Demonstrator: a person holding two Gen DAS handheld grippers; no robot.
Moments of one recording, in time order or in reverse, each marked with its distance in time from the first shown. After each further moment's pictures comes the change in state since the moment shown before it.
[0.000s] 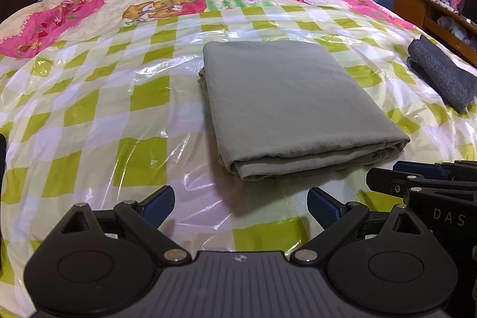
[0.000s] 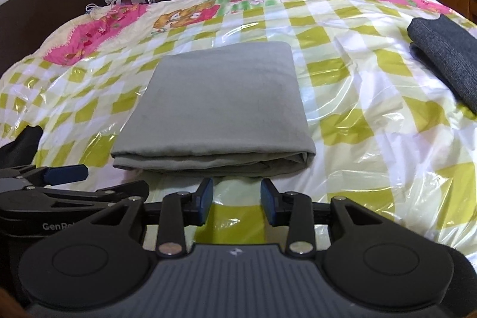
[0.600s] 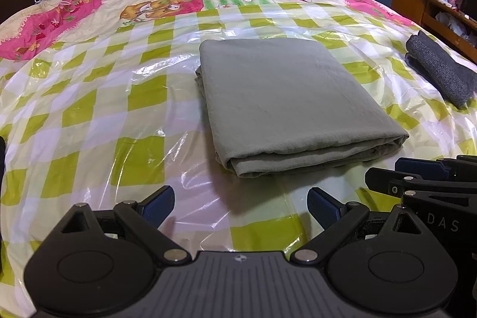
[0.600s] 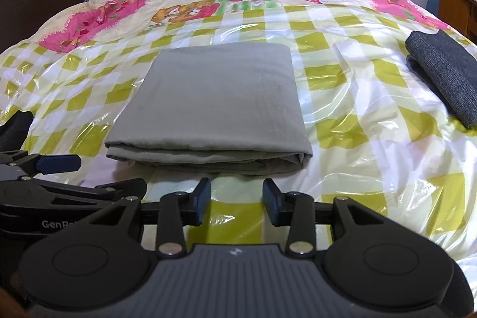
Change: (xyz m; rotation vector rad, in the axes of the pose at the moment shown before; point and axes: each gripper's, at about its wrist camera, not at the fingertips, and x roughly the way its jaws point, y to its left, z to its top) left arm 0.001 -0.002 -0.001 0.012 0.007 -0.002; right arm 0.001 0.007 -0.002 -0.053 0.002 -0.043
